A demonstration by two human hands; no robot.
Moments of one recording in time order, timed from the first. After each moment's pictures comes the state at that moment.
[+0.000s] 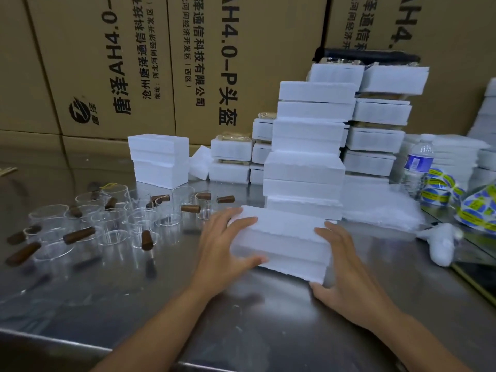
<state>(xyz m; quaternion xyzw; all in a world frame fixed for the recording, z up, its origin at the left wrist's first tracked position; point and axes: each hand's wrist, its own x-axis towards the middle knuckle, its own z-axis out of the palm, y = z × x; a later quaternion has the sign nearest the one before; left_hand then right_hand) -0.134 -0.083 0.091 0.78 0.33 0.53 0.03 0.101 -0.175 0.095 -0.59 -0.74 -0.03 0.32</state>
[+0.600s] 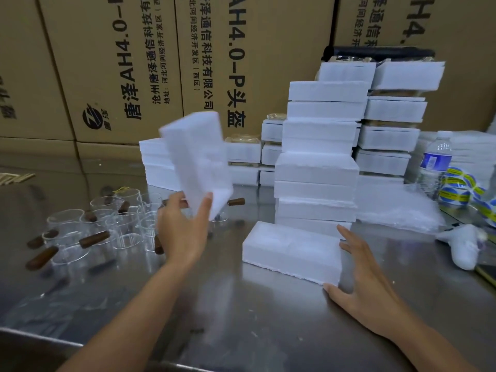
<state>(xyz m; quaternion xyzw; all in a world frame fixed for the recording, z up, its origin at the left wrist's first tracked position) -0.180 -0.061 0.134 0.51 0.54 0.66 0.12 0.106 -0.171 0.083 -0.60 -0.71 0.01 0.37</state>
